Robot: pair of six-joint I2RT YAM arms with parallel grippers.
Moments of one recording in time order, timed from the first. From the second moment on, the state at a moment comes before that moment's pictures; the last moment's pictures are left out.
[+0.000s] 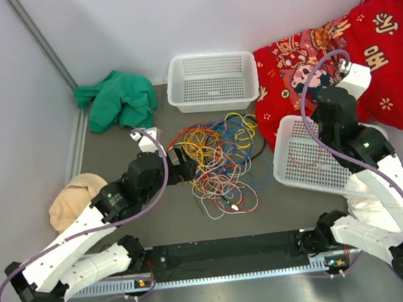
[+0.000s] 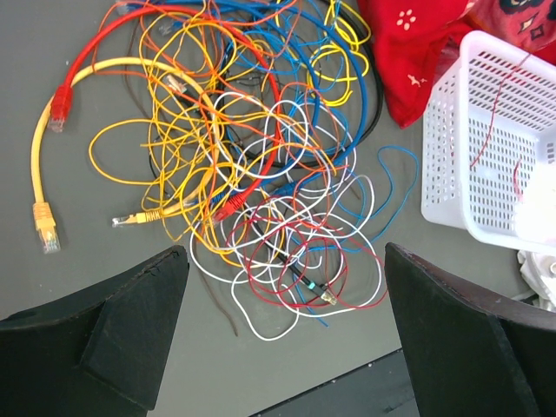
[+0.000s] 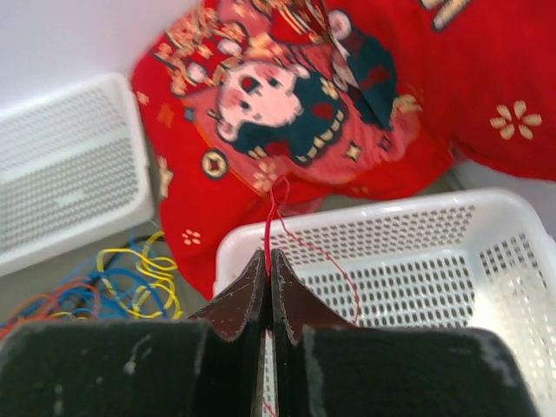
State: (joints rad) left arm -0.86 0.85 0.89 -0.52 -0.33 -0.70; right arm 0.46 0.94 1.26 -0.67 0.80 0.42
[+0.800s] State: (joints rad) left arm -0.86 0.83 0.85 -0.52 -0.35 -0.72; right arm 0.33 0.85 1.00 -0.63 0.45 0.57
